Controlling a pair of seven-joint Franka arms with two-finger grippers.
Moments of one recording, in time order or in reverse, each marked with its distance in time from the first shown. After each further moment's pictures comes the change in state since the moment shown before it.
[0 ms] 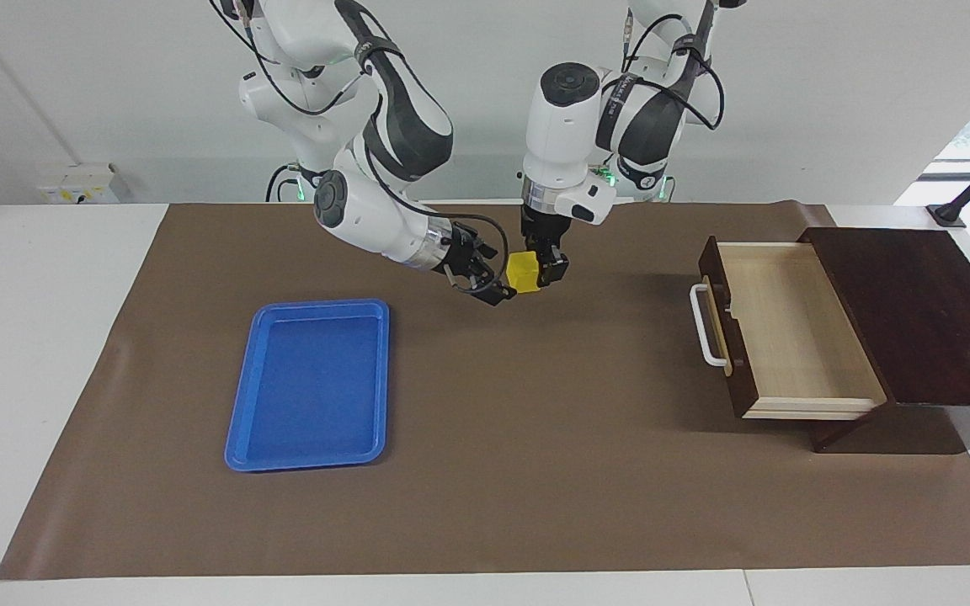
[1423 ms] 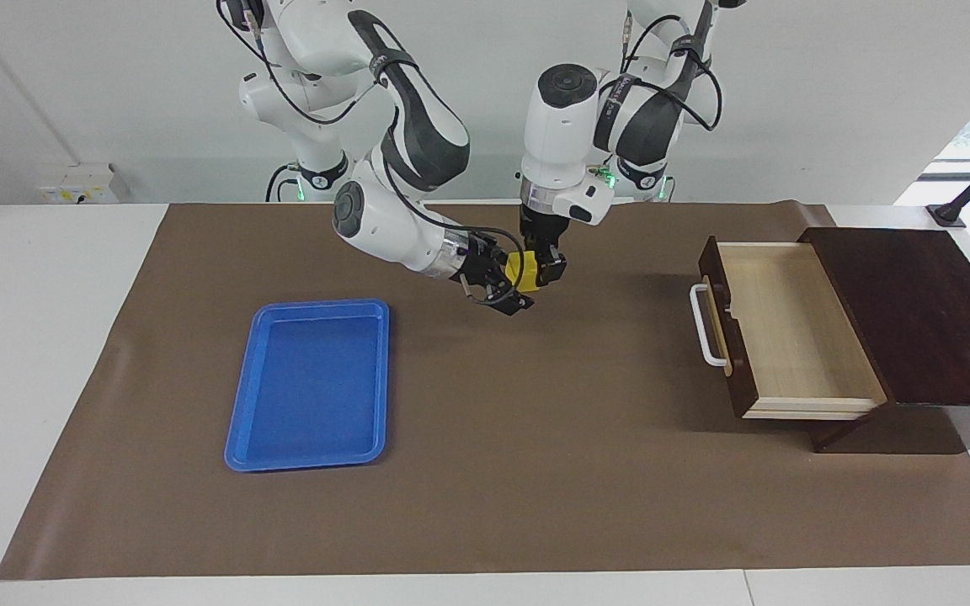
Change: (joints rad) left arm -0.001 0.000 0.001 -0.005 0.000 0.001 0.000; right arm 0.038 0.042 -0.002 0.024 0.015 0.046 0.009
